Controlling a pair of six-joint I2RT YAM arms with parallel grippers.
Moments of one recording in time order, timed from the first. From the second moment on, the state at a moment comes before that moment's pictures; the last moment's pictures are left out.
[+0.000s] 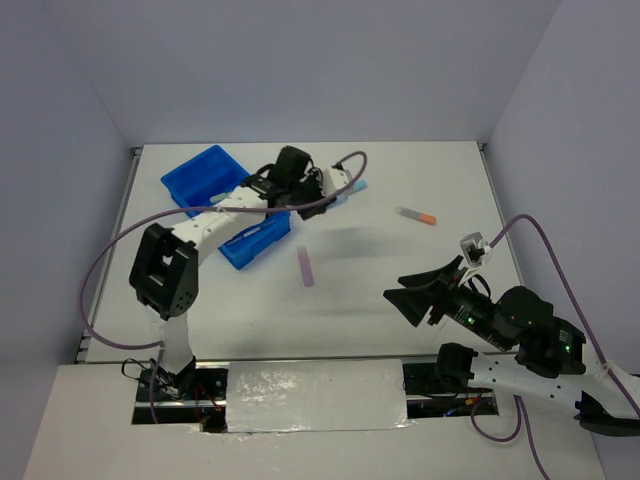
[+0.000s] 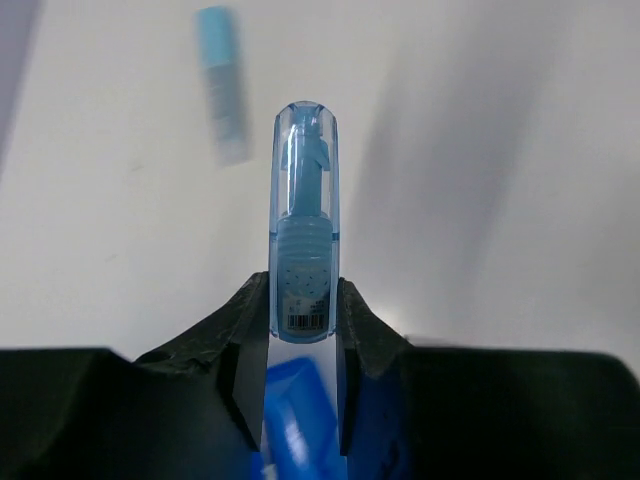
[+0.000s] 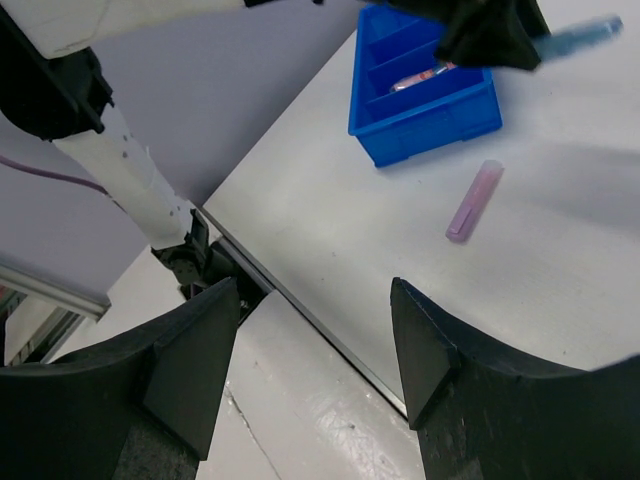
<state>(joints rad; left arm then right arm) -0.59 1.91 1.58 -0.41 0.34 0.59 1.18 0.29 0.82 -0.59 0.33 0.57</state>
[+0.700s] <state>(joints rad) -0.12 1.83 1.38 -0.15 0.06 0.60 1.18 0.30 0.79 -0.56 0.26 0.50</state>
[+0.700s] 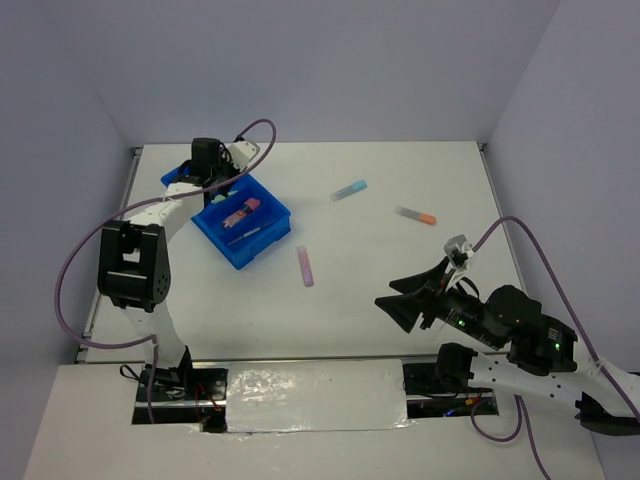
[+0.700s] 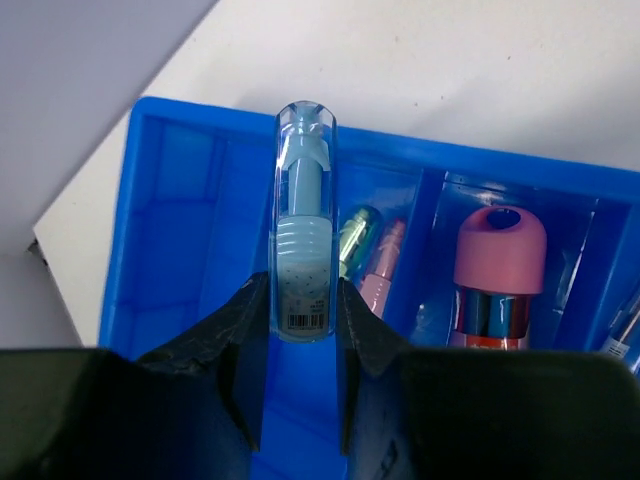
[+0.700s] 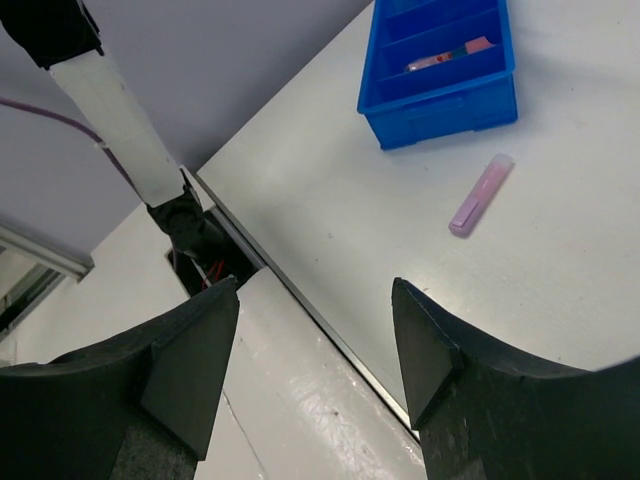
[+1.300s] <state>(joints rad) -0.05 1.85 1.27 -0.04 0.02 0.56 1.18 0.32 0.78 -0.52 0.19 0.46</state>
